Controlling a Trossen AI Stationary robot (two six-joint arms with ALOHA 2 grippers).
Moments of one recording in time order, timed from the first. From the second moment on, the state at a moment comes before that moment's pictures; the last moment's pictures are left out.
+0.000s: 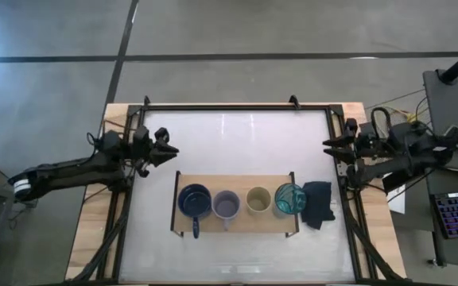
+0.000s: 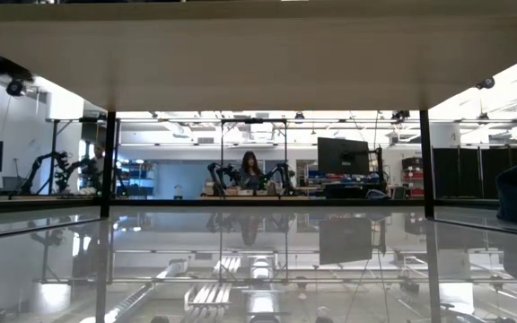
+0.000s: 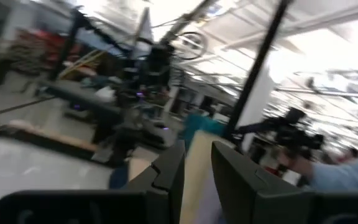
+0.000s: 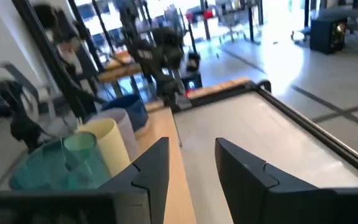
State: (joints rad) left arm 0.42 0.53 0.21 0.69 0.56 -0.57; right arm 0.21 0.37 0.86 -0.64 0.28 0.29
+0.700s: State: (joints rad) left arm 0.42 0.11 0.01 0.32 0.30 -0.61; right arm 0.21 0.02 0.35 -0.14 0.32 0.25
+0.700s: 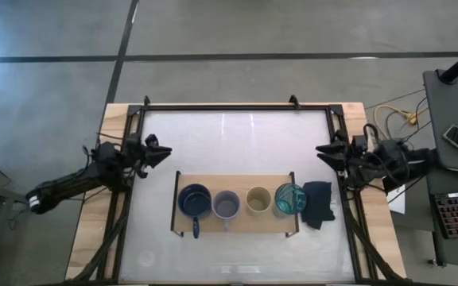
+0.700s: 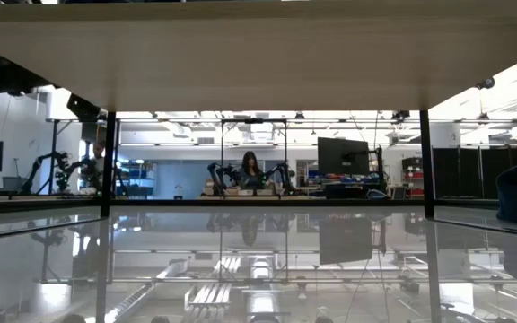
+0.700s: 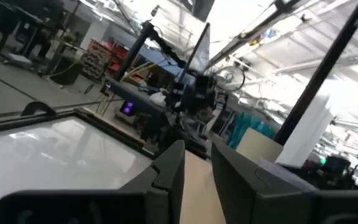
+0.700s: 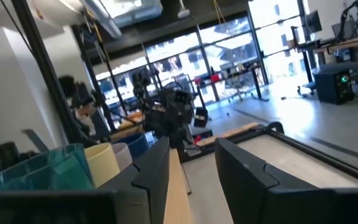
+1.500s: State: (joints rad) left arm 0.42 0.17 0.01 0.05 0.23 -0.62; right arm 0.21 0.05 0.01 0.06 0.40 0.52
